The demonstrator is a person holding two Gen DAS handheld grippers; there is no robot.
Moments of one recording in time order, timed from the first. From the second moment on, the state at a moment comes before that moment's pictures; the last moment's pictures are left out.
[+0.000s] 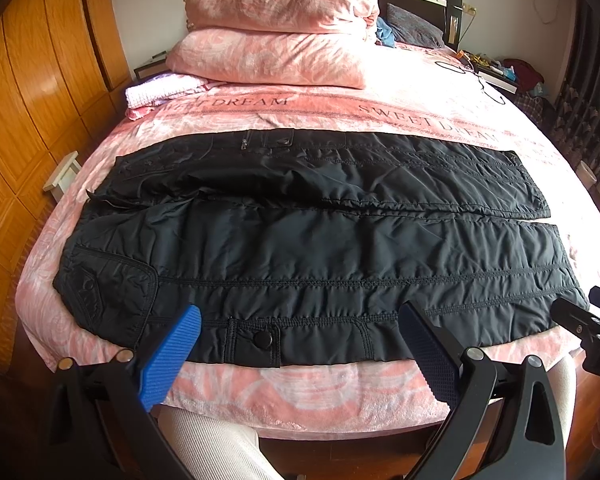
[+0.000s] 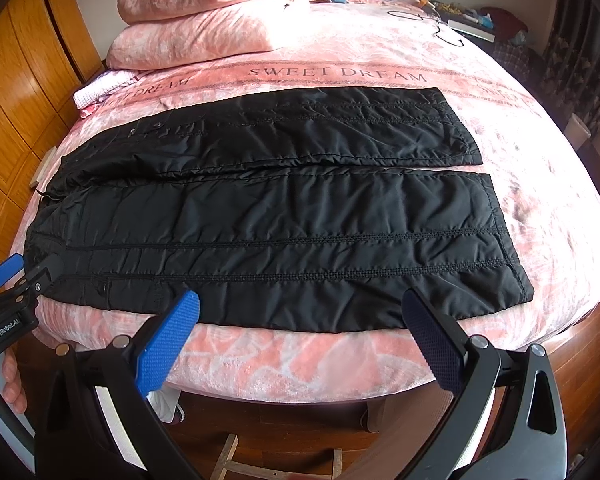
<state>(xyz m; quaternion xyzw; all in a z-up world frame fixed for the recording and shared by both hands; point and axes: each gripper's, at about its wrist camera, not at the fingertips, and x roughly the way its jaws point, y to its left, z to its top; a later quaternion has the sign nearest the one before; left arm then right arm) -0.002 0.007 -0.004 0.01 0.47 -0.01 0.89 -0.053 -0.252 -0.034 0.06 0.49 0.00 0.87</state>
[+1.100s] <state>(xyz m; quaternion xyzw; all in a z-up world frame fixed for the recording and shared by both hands) 0.002 -0.004 -0.003 0.02 0.47 -0.01 0.88 -0.052 -0.252 -0.034 0.05 0.49 0.00 0.87</state>
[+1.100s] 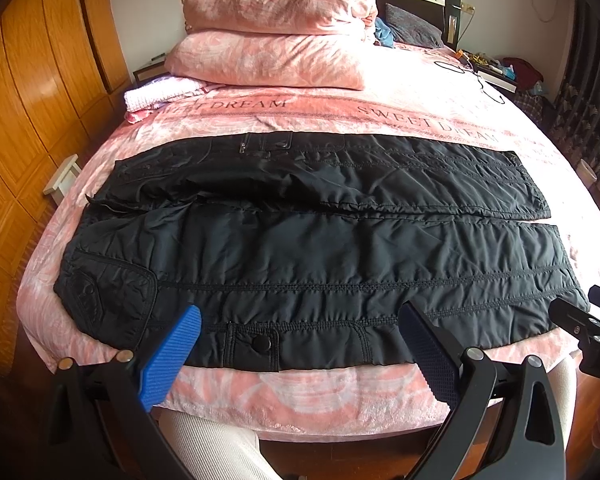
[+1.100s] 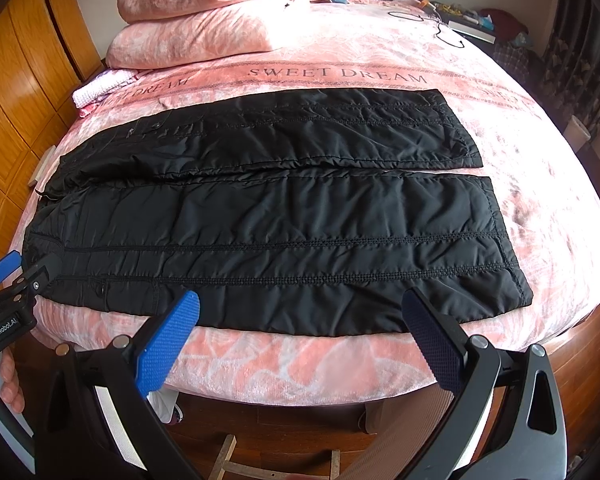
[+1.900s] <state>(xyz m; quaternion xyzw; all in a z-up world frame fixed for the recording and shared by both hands) 0.007 -0.003 -0.007 0.02 0.47 0.00 0.88 -0.046 -0.250 -0.041 0.05 0.50 0.00 0.86</state>
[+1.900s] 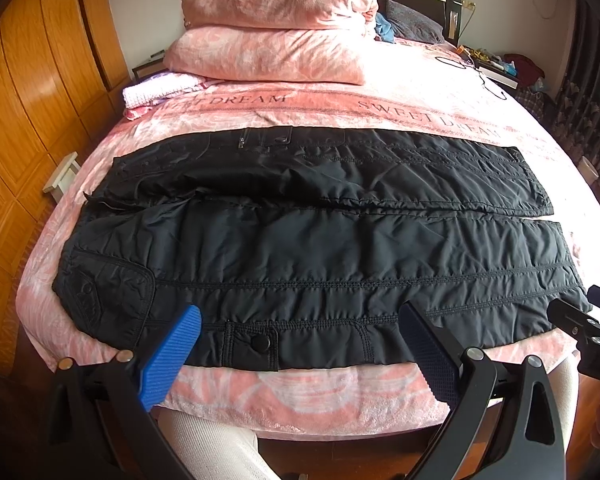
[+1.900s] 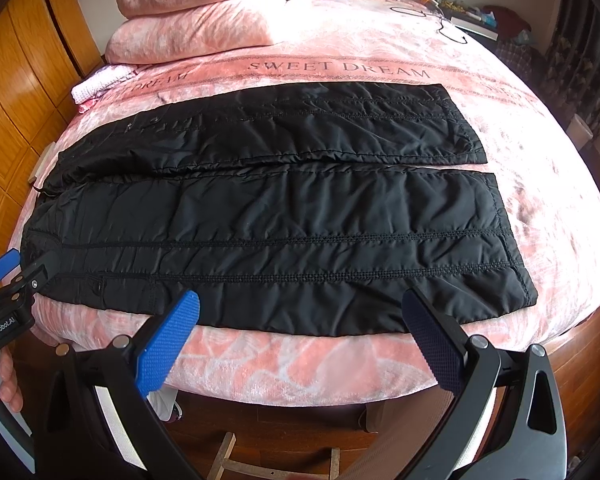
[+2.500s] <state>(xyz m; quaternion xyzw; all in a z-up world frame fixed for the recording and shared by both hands) 0.180 0.019 -0.024 -0.04 0.50 -0.11 0.86 0.157 -0.281 -0.025 0.01 0.51 0.17 0.85</state>
